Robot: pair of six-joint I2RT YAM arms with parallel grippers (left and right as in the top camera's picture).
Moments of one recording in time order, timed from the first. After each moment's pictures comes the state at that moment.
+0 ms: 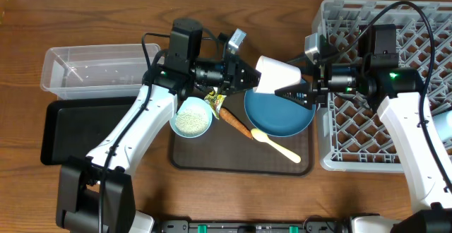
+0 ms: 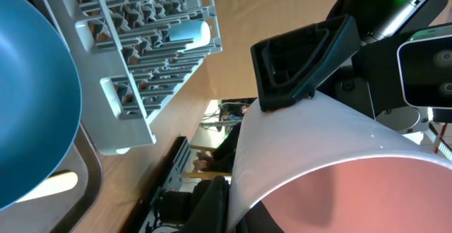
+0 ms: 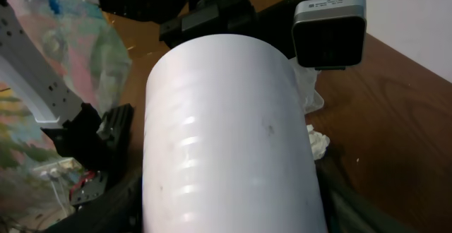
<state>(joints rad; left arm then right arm) -0.34 1.63 1.19 -0.14 1.27 -0.85 0.09 1.48 1.26 -0.71 -1.27 -0.66</state>
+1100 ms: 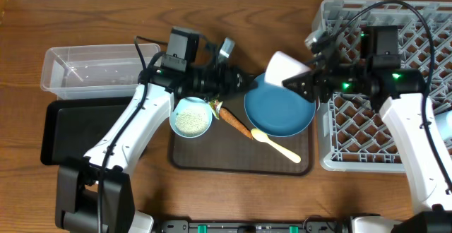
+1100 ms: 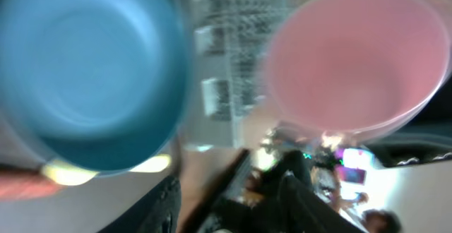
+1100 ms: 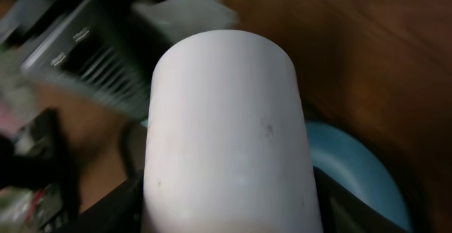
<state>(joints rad) -0.31 1.63 1.19 -0.51 0.99 -0.59 0.06 1.47 1.26 -0.76 -0.84 -0.35</state>
